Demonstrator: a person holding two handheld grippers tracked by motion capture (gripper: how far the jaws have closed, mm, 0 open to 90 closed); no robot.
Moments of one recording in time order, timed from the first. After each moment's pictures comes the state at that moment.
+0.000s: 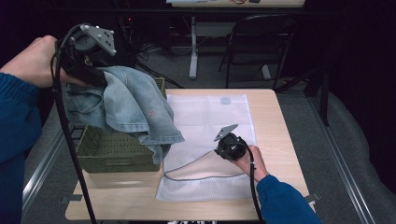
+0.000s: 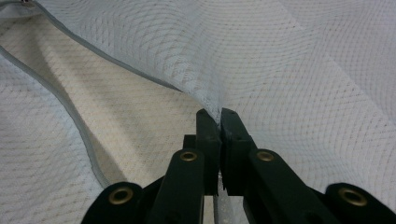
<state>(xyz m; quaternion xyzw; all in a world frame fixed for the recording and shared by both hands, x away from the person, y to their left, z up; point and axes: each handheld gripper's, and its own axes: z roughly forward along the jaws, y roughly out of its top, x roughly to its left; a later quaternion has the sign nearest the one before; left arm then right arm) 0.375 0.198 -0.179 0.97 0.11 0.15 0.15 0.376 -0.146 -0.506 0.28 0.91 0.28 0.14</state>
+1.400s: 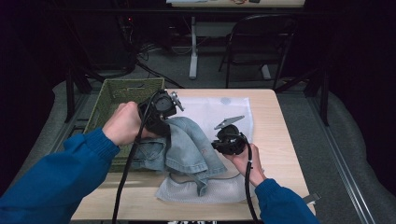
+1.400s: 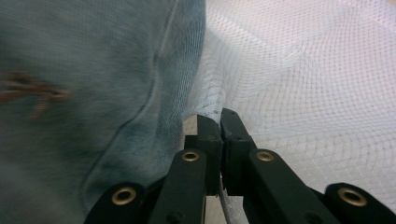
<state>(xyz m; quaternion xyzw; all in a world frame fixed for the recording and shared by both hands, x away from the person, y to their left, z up) 0.359 0.092 -0.312 0.96 0.20 0.10 0.15 0.365 -0.136 -0.463 0.38 0.85 0.34 0.11</state>
